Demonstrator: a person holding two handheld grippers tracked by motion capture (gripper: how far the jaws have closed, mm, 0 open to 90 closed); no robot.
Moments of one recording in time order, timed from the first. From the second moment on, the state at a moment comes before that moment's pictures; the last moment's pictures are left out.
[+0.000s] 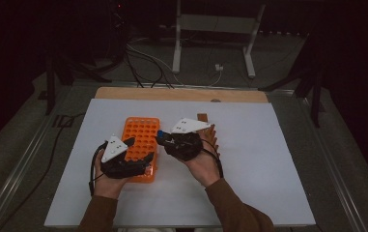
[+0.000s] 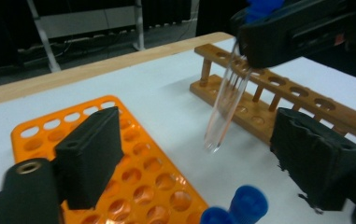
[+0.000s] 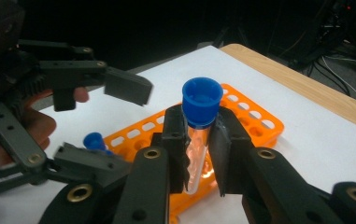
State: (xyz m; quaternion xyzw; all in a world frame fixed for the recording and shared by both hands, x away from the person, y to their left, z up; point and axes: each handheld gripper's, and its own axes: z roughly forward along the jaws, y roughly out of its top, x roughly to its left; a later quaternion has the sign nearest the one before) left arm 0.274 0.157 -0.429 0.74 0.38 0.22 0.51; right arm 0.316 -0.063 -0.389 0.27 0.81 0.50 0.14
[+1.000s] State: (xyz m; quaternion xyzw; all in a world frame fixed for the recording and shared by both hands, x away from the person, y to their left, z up) left arm 0.276 0.146 -0.425 0.76 0.33 0.22 0.51; right arm 0.313 -0.048 -0.386 0.26 0.81 0.51 0.11
